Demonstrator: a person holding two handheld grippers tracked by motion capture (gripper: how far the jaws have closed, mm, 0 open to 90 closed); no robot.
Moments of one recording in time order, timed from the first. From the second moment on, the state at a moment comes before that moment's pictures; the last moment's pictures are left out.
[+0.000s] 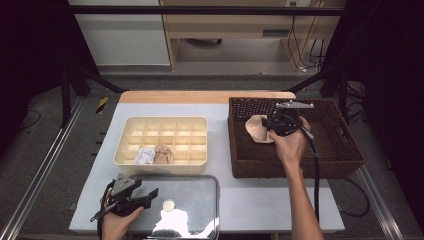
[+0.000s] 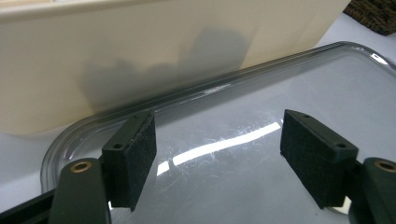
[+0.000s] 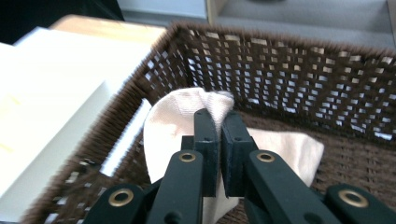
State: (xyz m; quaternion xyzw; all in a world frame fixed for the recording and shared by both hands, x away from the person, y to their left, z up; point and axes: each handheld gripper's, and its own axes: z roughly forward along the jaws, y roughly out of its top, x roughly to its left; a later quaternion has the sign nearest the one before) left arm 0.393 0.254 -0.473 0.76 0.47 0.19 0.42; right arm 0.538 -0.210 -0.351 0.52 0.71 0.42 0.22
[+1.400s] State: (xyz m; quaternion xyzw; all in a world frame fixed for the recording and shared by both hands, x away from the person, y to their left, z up) left arm 0.391 0.253 -0.472 0.75 0.47 0.20 0.41; right arm 0.422 -0.190 -0.286 0.35 0.72 0.56 0.23
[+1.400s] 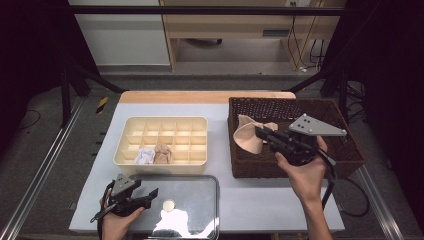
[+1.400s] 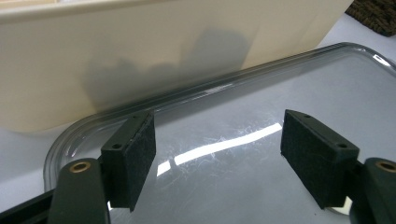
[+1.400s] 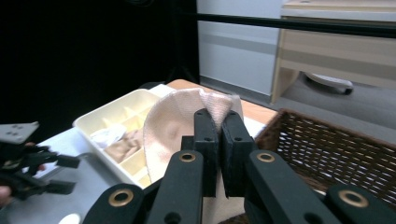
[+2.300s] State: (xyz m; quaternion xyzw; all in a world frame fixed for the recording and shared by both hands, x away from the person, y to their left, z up) left arm 0.385 0.255 -0.471 0.75 0.48 0.21 0.41; right arm 0.373 -0.146 -0.348 0.30 0.76 0.55 0.14
